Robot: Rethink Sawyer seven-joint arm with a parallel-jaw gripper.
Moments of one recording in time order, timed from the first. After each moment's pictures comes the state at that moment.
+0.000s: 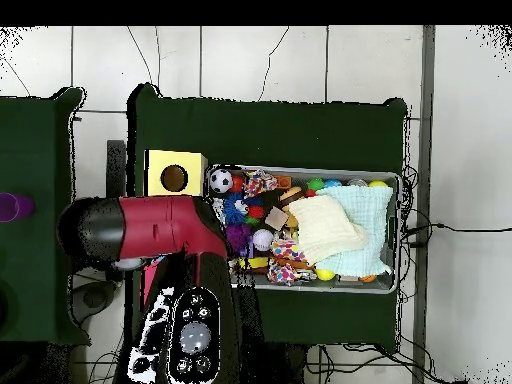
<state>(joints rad) 0.15 -0.74 -0.06 1.55 0.07 0.93 1.75</state>
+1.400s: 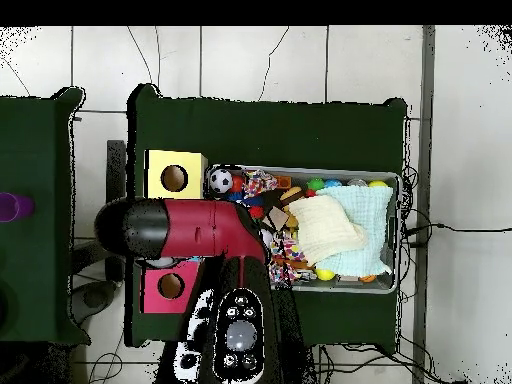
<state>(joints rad) 0.07 -0.74 -0.06 1.61 0.08 0.88 1.75</state>
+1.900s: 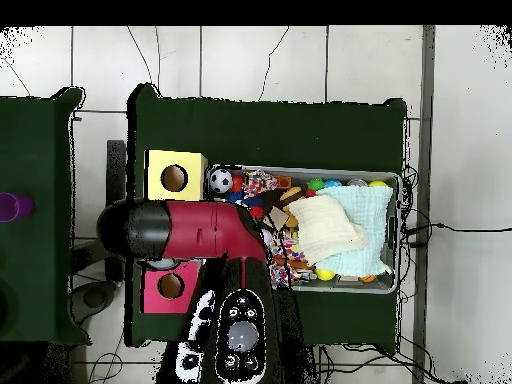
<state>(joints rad) 0.06 -0.74 -0.06 1.62 0.08 0.88 1.75</state>
